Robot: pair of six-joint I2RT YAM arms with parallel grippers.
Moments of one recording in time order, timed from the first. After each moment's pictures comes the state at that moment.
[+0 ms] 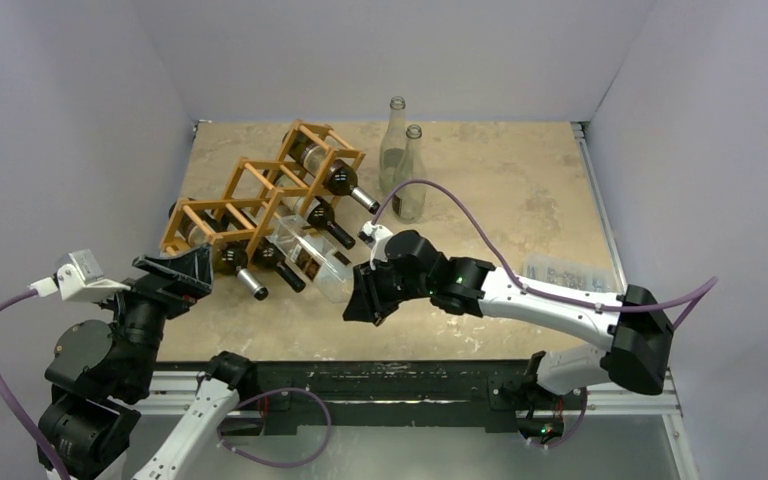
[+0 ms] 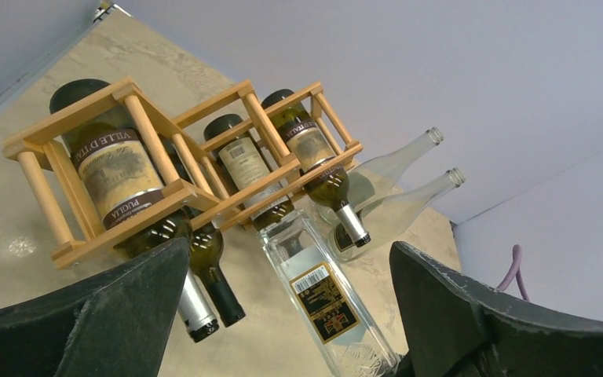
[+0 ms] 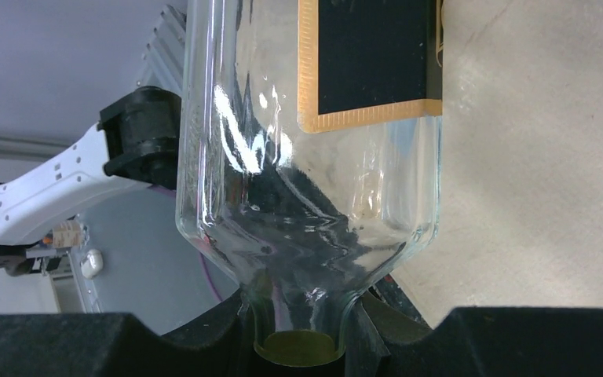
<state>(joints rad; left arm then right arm) -0.35 0.33 1.22 -0.95 -0.41 -0.67 1.08 1.35 1.01 -0.22 -0.24 0.66</state>
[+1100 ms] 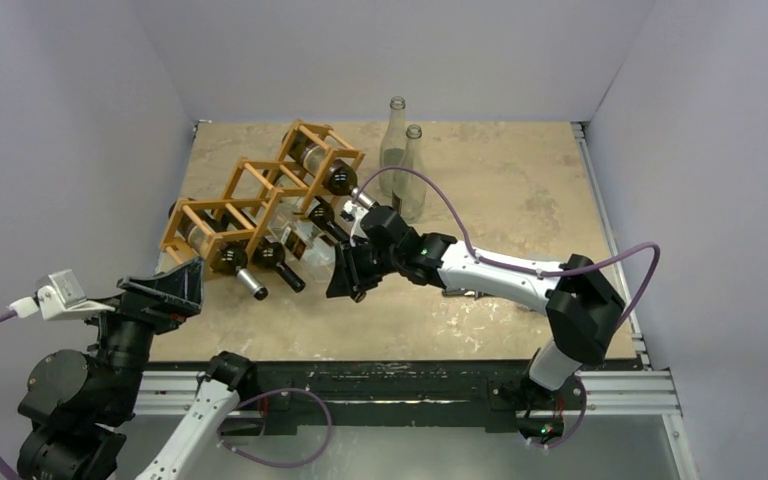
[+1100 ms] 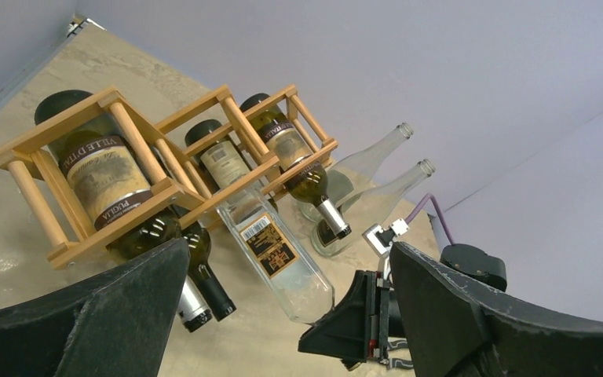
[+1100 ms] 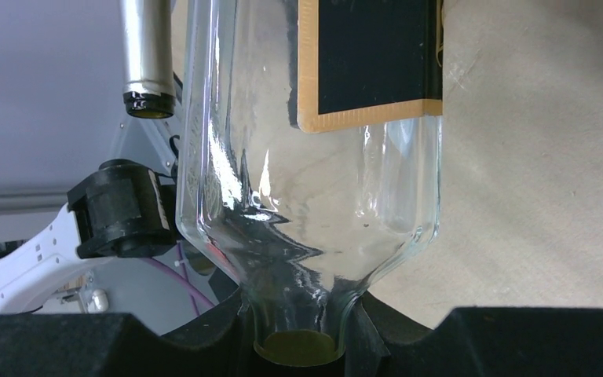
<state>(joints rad) -0.35 0.29 1.28 -0.99 -0.35 -0.64 0.99 1.63 1.17 -0.19 -0.32 0.68</state>
